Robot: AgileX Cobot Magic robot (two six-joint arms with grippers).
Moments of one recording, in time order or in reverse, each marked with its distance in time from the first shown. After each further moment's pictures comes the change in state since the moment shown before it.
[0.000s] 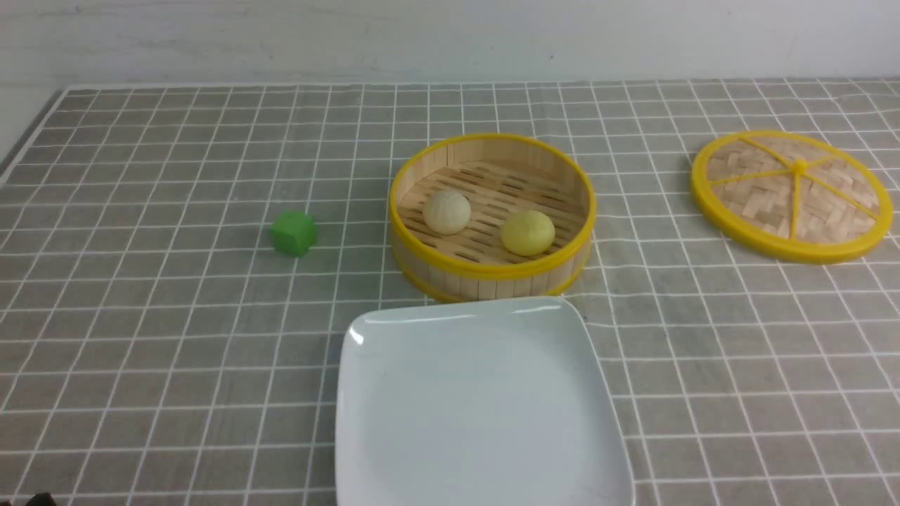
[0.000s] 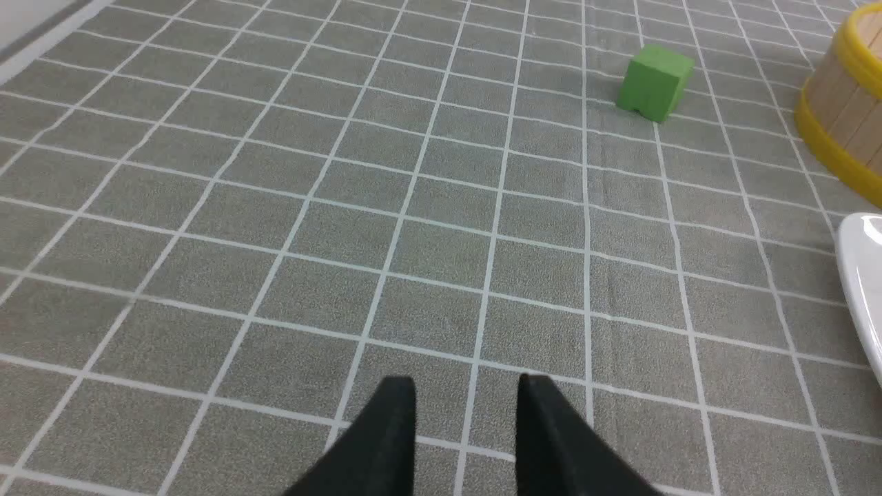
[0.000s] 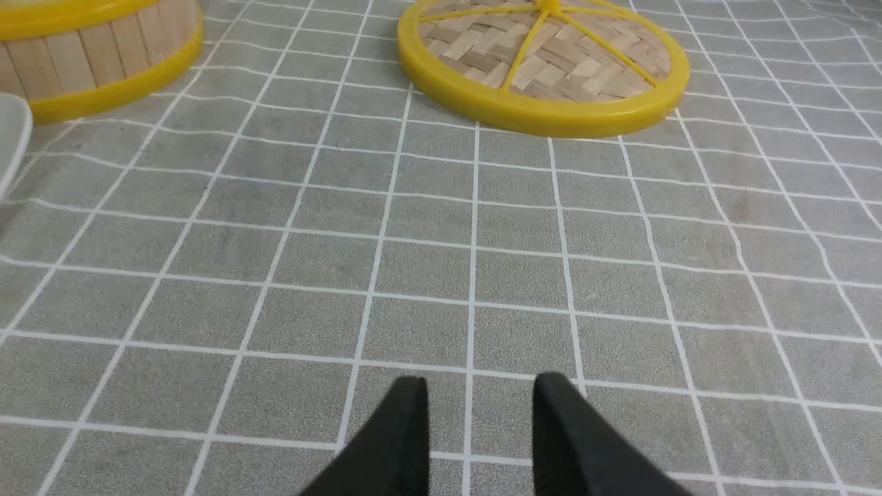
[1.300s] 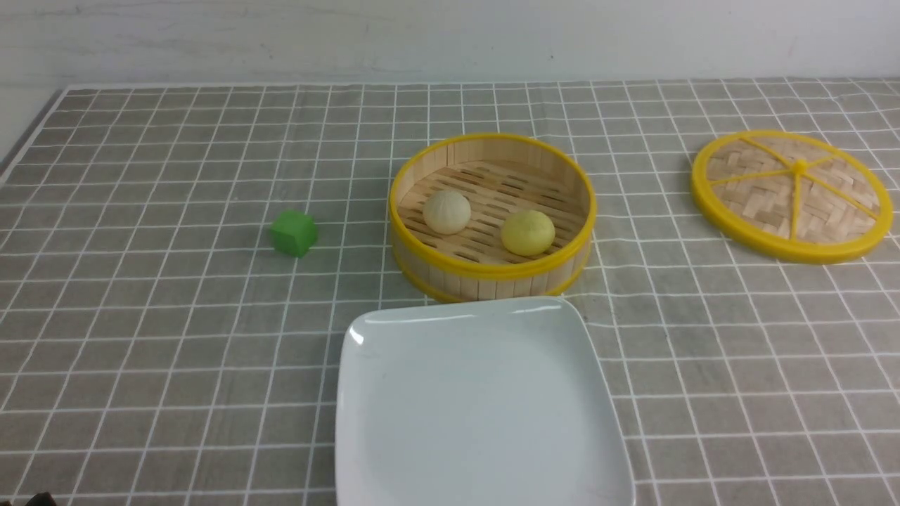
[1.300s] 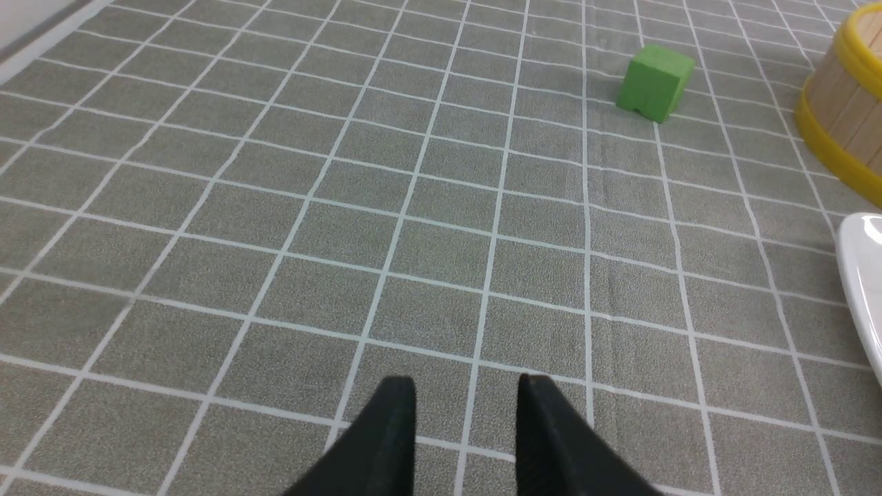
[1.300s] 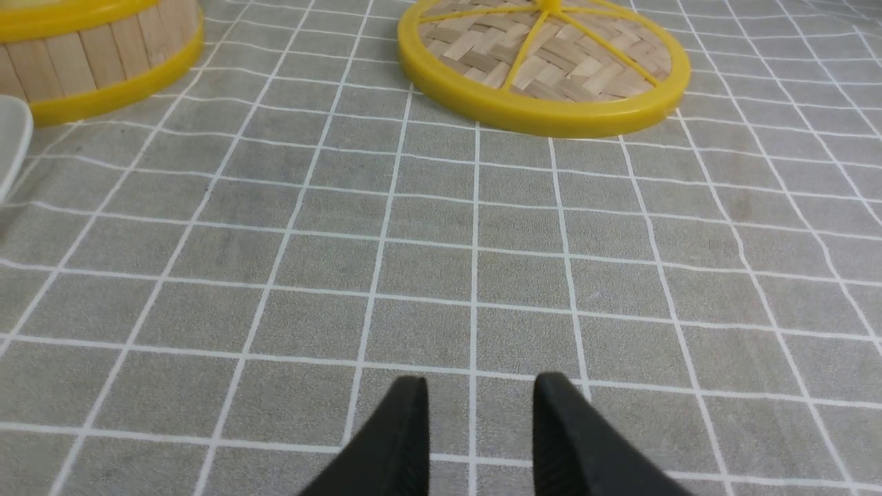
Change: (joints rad) right arm 0.000 0.000 0.000 0.031 -0.005 0.011; left arm 0.000 0.000 0.000 0.000 0.000 -0.001
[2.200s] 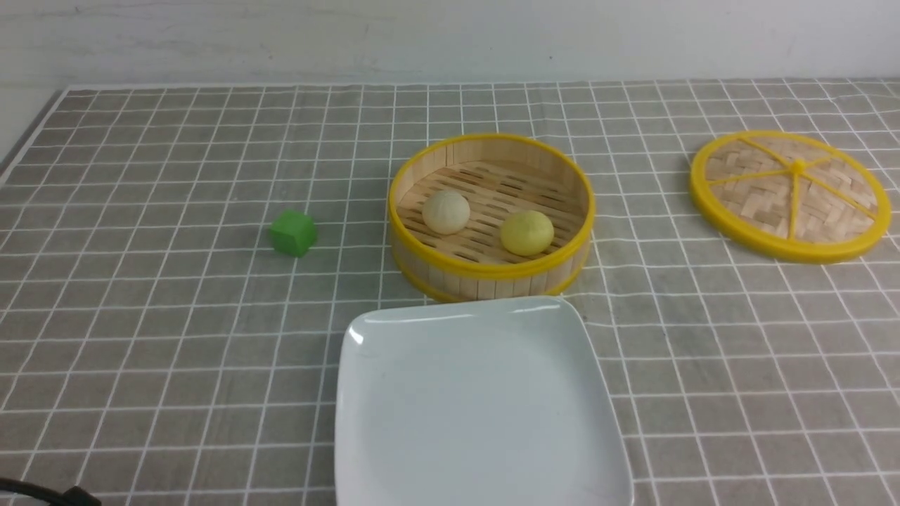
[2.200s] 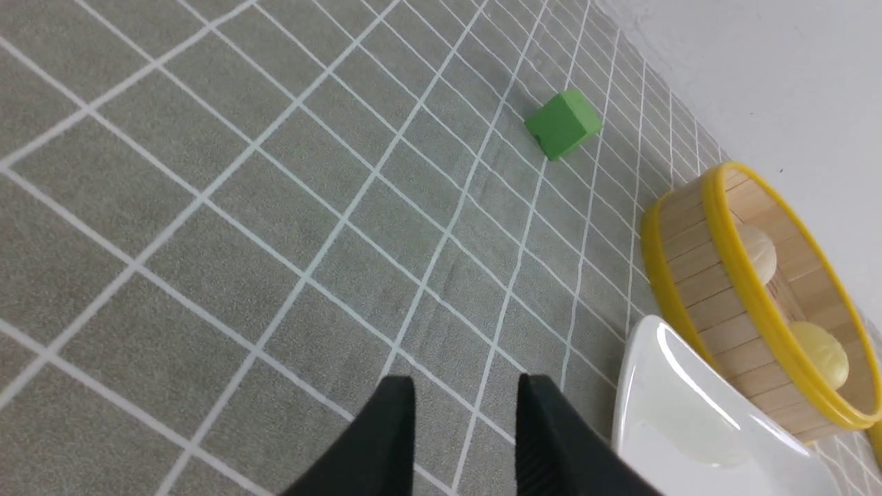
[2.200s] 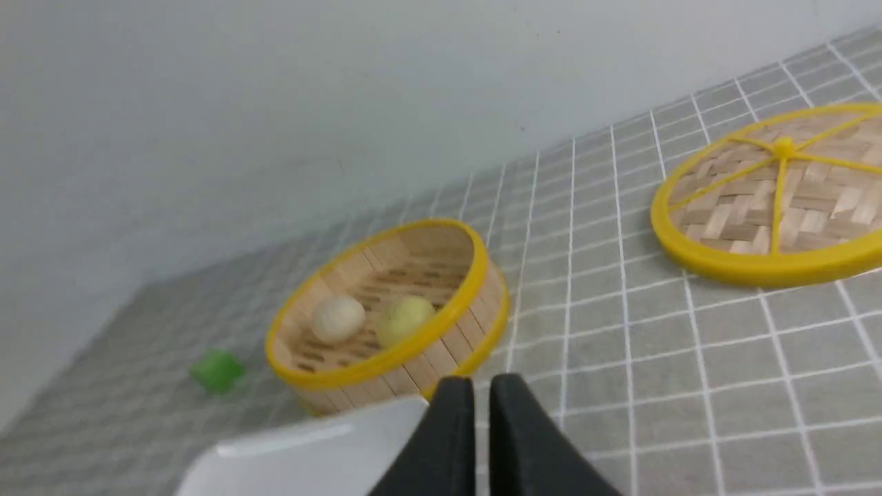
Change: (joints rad) right arm 0.000 0.268 -0.474 0.492 0.196 -0.060; left arm 0.000 0.000 0.000 -0.268 -0.002 -0.353
